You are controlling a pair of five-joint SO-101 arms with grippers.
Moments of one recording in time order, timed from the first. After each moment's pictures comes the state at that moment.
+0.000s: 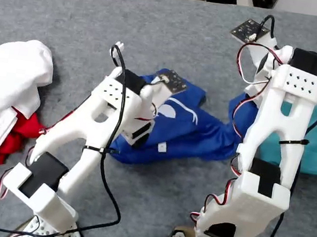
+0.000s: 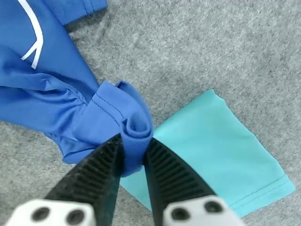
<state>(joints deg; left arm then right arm) 25.3 3.5 8.6 84.0 -27.9 12.8 15.6 -23.9 92.1 48.4</state>
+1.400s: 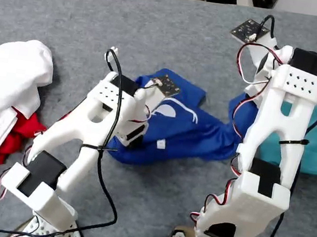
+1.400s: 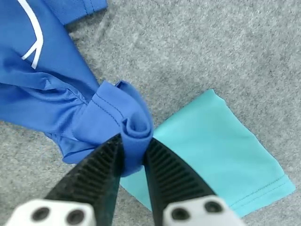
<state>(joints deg) 23.2 3.5 14.2 78.5 -30.1 12.8 15.6 -23.9 92.1 48.4</state>
